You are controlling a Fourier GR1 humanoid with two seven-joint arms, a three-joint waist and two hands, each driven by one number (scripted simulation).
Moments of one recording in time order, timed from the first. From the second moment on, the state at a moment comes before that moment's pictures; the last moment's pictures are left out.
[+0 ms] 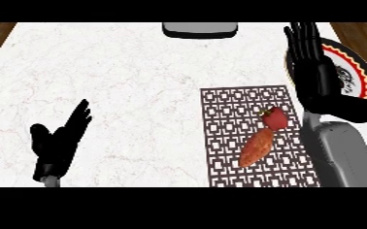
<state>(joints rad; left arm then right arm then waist) 0.07 0.29 -0.09 -1.52 0.16 0.10 0.20 -0.40 -0.26 0.07 -1.50 -0.22 -0.15 -0.23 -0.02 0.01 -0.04</state>
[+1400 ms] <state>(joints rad) -0.04 0.28 0.00 -1.33 0.09 0.01 -0.15 0.11 -0.39 0.16 -1.65 0.15 -0.23 -0.48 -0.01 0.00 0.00</state>
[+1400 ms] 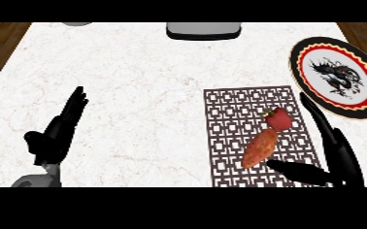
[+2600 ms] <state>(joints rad) -0.03 0.25 0.03 -1.38 0.06 -0.03 -0.12 0.01 -0.54 0.19 -1.72 0.54 0.09 0.17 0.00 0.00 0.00</state>
